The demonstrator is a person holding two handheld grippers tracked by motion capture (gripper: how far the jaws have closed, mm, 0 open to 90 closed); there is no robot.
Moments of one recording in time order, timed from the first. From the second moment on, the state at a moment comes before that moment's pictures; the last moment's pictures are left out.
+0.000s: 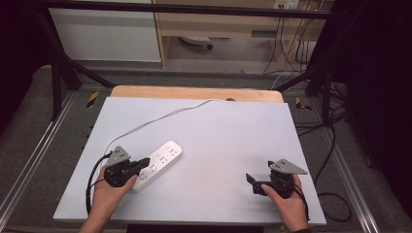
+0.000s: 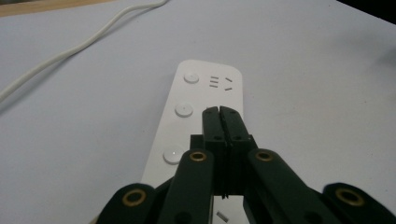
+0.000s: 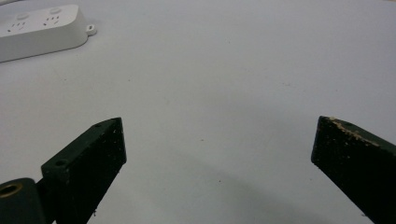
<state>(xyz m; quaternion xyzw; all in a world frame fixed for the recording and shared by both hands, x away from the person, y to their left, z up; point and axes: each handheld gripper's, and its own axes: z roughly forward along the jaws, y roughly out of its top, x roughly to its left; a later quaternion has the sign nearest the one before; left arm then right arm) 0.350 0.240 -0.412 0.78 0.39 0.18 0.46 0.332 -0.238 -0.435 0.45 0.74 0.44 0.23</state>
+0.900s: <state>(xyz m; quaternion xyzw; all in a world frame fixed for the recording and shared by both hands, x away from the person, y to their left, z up) 0.369 0.246 -0.424 0.78 0.40 0.18 0.44 0.333 -0.236 -0.438 0.45 0.75 0.43 0.22</state>
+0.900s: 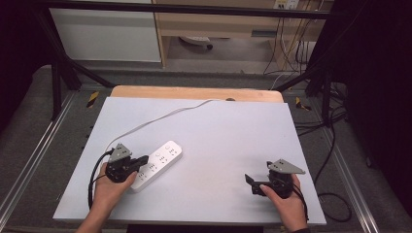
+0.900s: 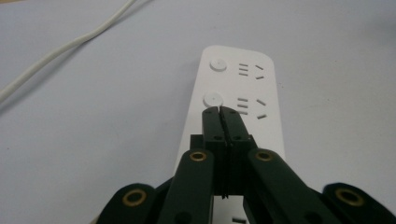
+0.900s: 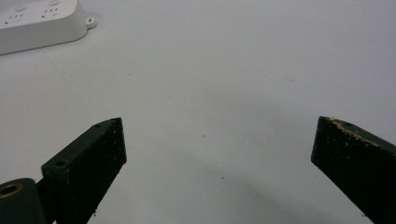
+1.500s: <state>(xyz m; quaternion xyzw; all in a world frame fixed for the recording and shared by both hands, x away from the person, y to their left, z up) 0.377 0.241 -0.430 0.79 0.40 0.19 0.42 0.332 -0.236 -0.438 0.45 0.75 0.43 0.22</state>
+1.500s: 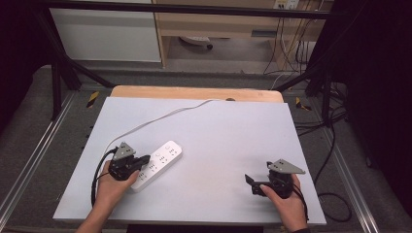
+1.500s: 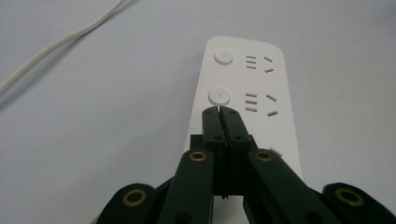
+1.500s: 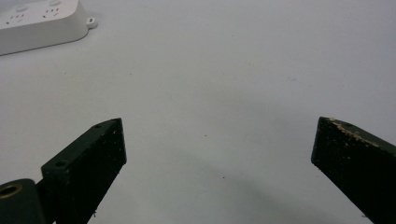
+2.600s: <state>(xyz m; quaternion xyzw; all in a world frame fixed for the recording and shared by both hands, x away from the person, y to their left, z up) 0.377 0.239 -0.434 0.80 0.40 0.19 0.41 0.332 -0.236 -0.439 0.45 0.75 0.43 0.22</state>
